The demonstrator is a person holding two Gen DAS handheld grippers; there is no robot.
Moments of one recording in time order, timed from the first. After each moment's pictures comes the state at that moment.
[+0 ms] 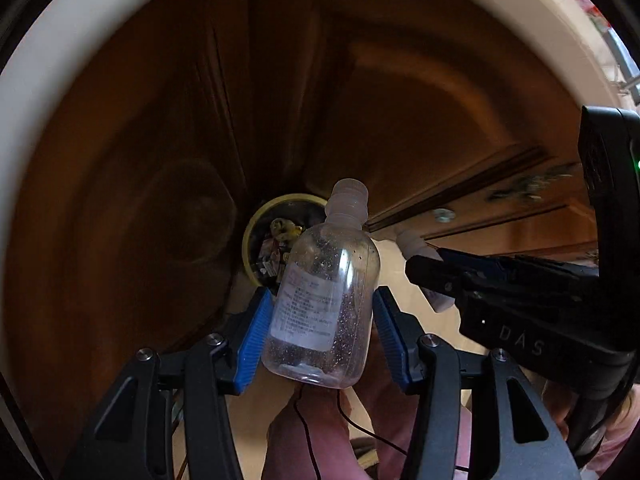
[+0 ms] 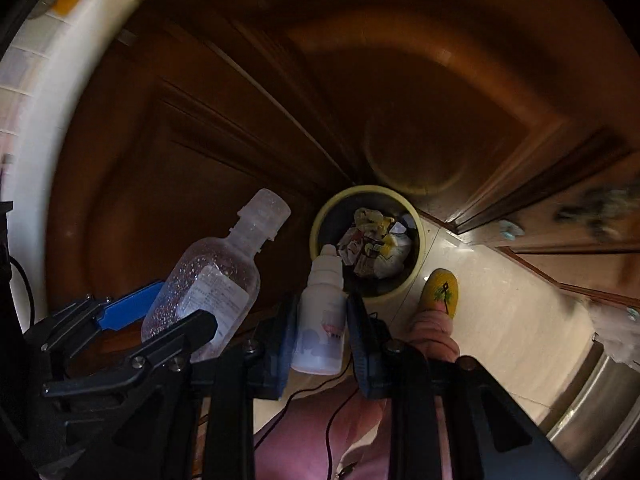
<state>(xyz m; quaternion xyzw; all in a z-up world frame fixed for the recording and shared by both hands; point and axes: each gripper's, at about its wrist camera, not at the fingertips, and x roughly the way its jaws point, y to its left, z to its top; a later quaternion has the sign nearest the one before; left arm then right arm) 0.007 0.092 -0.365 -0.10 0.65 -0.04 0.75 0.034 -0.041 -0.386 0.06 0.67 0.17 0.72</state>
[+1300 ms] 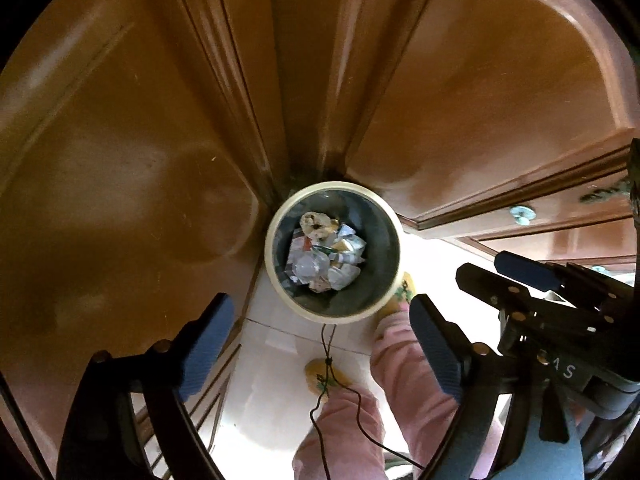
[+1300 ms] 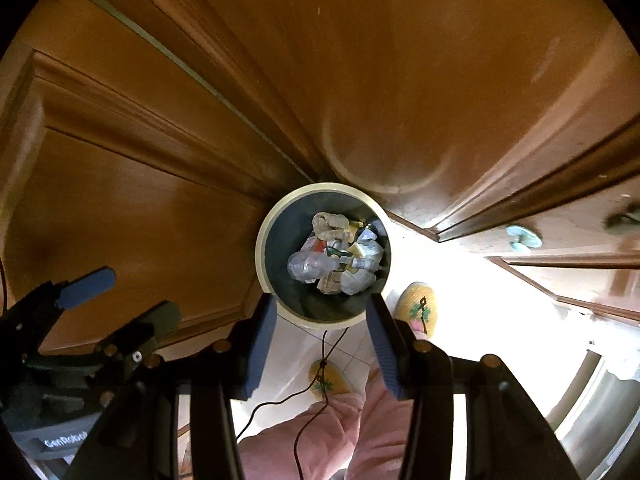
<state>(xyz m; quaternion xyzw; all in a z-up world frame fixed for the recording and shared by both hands) 0.025 0.096 -0.445 -0.07 0.67 0.01 0.74 0.056 -0.055 -0.474 0.04 0.66 0.13 0.73</state>
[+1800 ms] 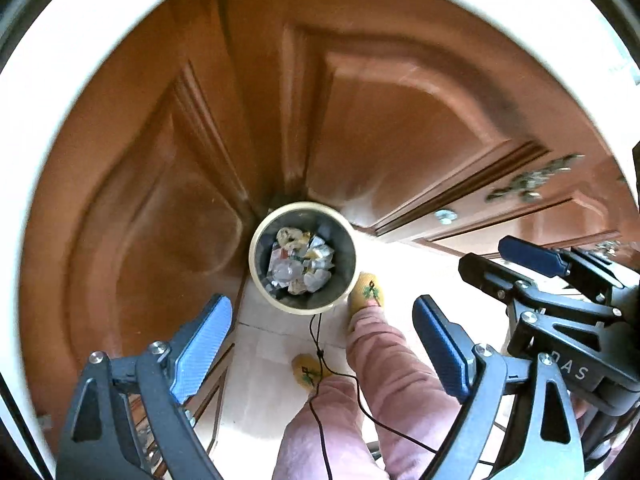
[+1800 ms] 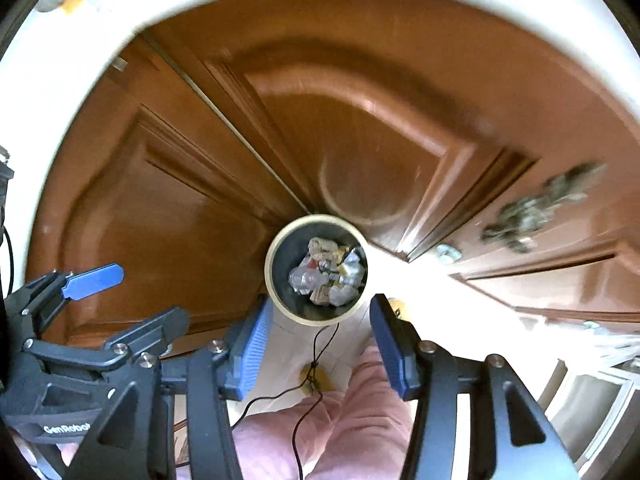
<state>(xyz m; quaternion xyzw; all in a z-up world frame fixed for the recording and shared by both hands) 0.006 0.069 -0.318 -0.06 0.64 -0.04 0.77 0.025 -0.070 -0.335 0.01 0.61 0.13 0.78</state>
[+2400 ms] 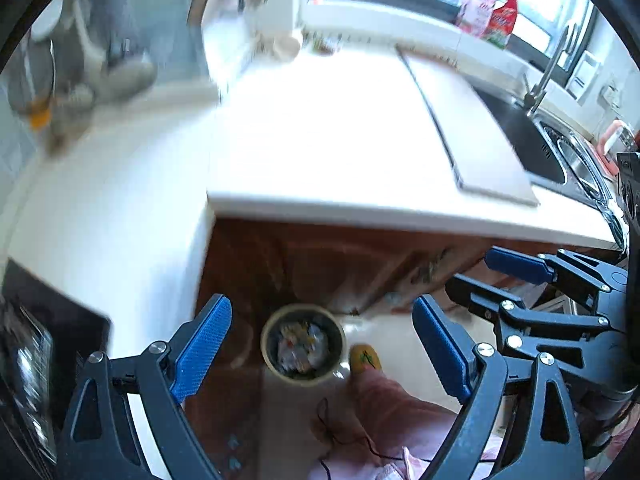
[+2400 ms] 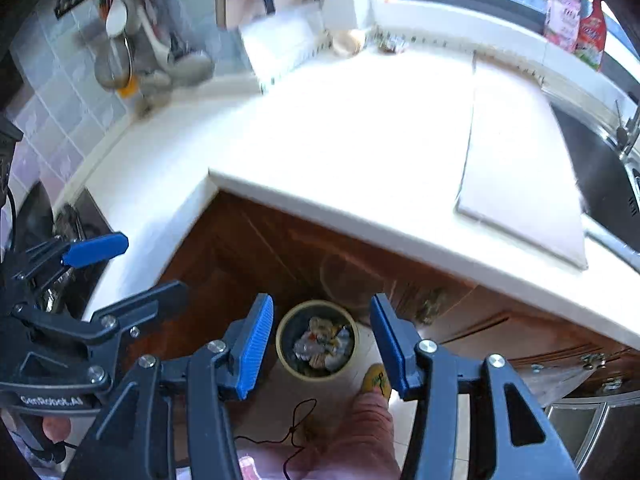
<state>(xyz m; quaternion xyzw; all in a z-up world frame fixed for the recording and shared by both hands) 0.016 0.029 -0.110 0.02 0.50 -0.09 0.86 -0.001 -0.101 -0.149 0.02 0.49 0.13 0.86</state>
